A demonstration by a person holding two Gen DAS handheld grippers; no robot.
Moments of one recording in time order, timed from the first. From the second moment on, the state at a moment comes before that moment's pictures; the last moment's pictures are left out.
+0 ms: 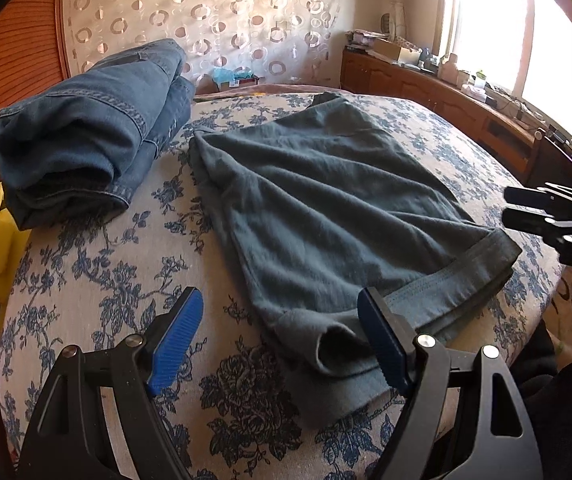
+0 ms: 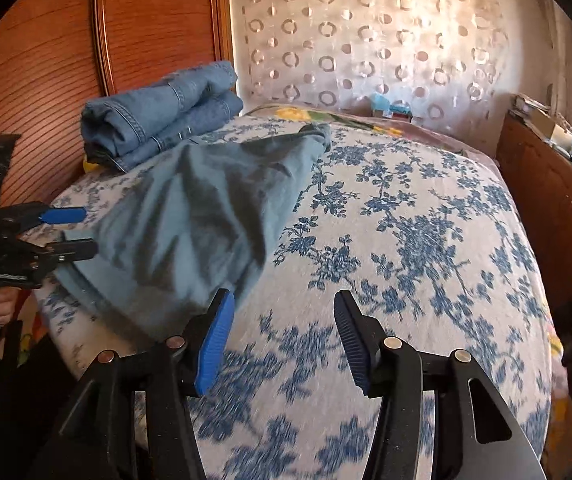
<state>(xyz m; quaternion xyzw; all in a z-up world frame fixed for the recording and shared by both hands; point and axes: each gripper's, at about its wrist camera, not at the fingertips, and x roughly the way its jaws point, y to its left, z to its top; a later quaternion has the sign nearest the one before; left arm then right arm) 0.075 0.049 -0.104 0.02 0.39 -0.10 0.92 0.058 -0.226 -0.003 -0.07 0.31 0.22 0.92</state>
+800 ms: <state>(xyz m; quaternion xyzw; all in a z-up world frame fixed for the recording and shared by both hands) 0.052 0.053 -0.096 -0.01 0.37 -0.12 0.92 0.027 -0.197 -0.001 -0.09 0.33 0.28 0.90</state>
